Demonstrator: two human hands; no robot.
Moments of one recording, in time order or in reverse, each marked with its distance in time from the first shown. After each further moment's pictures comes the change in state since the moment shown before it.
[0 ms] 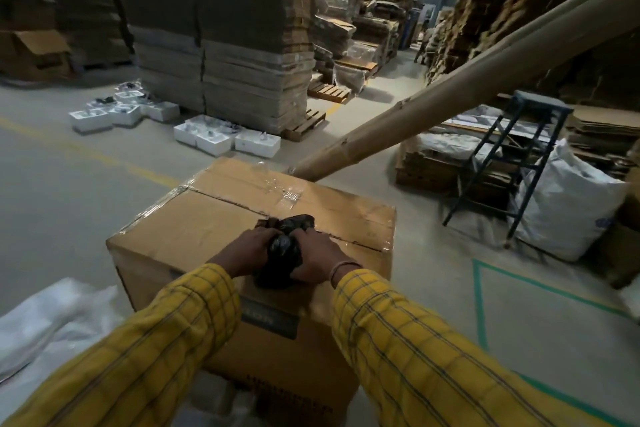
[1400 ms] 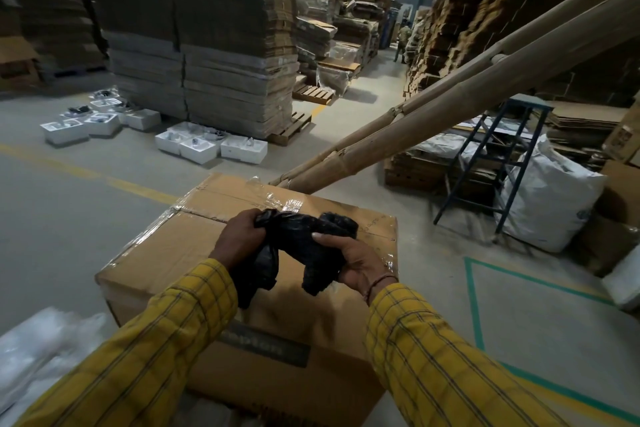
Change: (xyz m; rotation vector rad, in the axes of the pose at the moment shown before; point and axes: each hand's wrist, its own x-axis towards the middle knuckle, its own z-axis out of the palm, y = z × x) left_hand 0.036 -0.011 -0.057 -0.392 0.257 -0.136; right_hand -0.002 0.020 -0.031 1.783 0.040 0.364
